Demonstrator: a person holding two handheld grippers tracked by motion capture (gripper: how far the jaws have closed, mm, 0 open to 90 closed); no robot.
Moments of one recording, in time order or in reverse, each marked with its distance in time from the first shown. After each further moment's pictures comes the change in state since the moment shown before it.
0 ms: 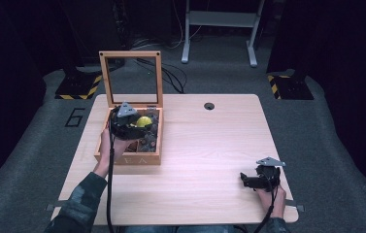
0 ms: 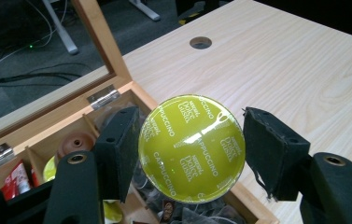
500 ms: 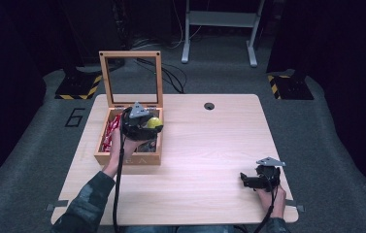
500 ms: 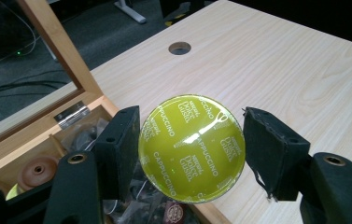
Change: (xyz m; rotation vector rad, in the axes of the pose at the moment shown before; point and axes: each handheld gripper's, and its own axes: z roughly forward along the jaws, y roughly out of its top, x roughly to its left) left arm -0.023 0.012 0.016 -0.001 -0.040 0.036; right arm 0.000 0.000 0.000 0.000 0.000 0.000
